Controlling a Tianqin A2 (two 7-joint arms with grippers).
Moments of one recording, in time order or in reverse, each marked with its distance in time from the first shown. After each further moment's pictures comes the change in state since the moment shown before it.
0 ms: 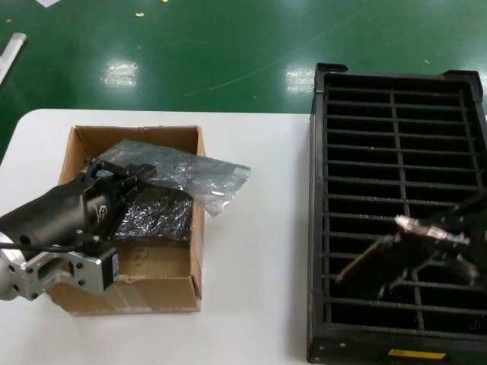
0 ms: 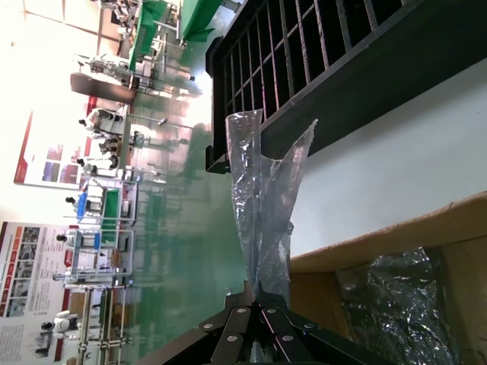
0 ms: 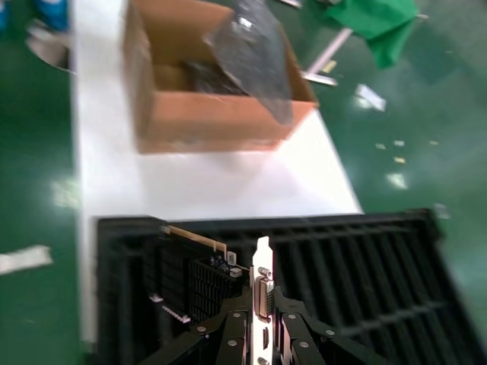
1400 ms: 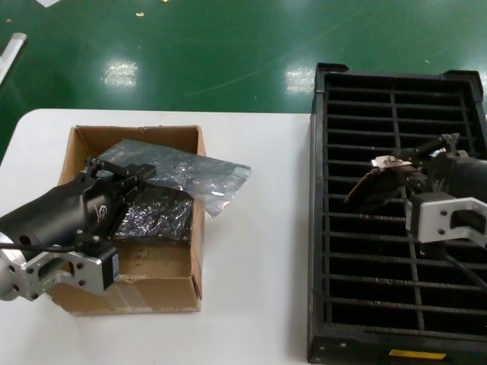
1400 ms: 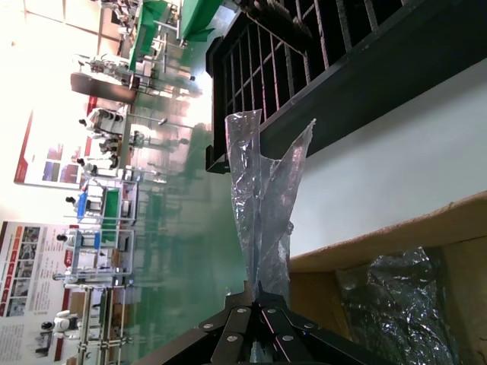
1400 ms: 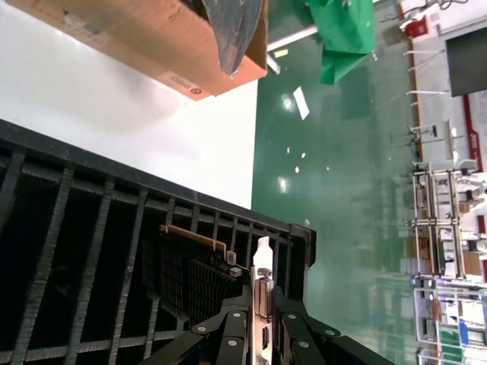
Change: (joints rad) left arm 0.000 0.000 0.000 0.000 0.000 0.000 0.000; right arm -0.058 -0.335 -0.101 -0.131 -0.647 0.257 -0.354
